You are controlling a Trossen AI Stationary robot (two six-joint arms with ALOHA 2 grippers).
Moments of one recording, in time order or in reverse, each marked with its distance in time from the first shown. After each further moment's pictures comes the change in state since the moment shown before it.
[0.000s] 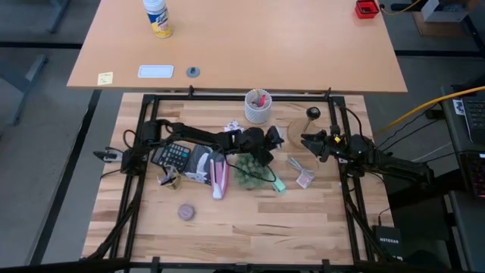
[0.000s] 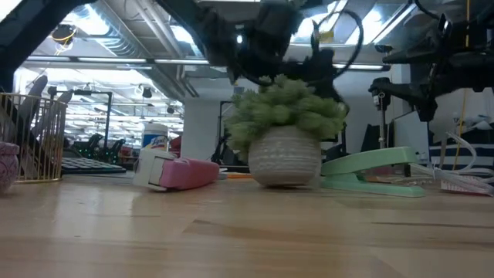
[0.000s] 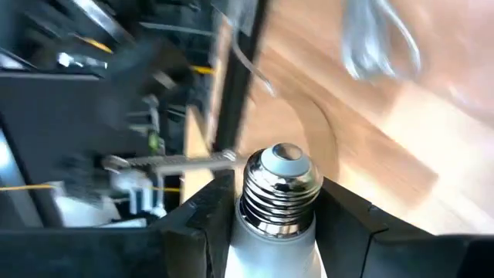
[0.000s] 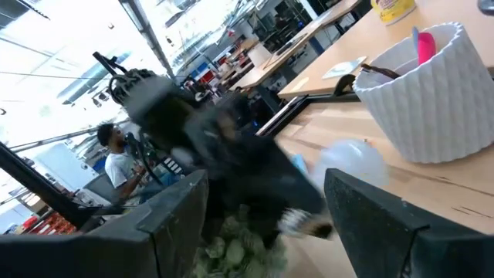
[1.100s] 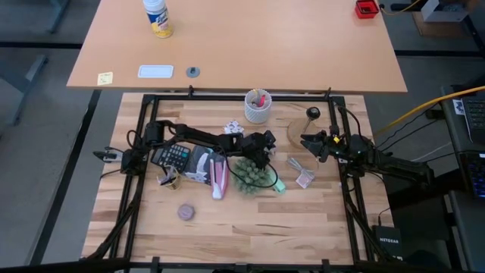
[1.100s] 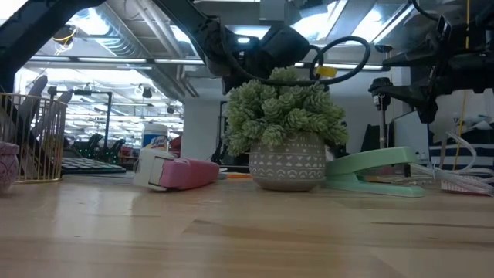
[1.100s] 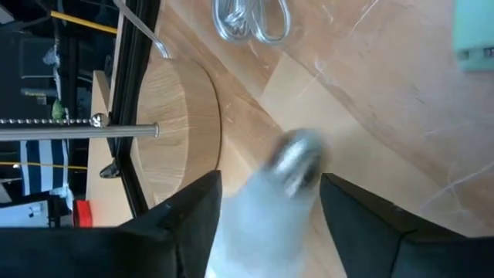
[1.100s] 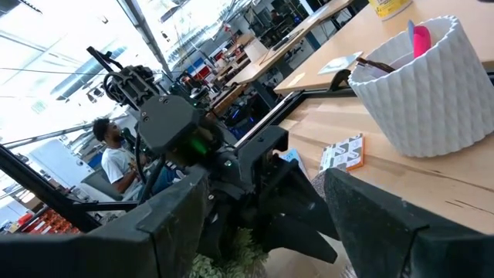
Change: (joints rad) left arm -0.009 0.019 -0.003 -0.192 -0.012 -0.190; right arm 0.000 0.000 0.001 -0.029 0.002 -0.002
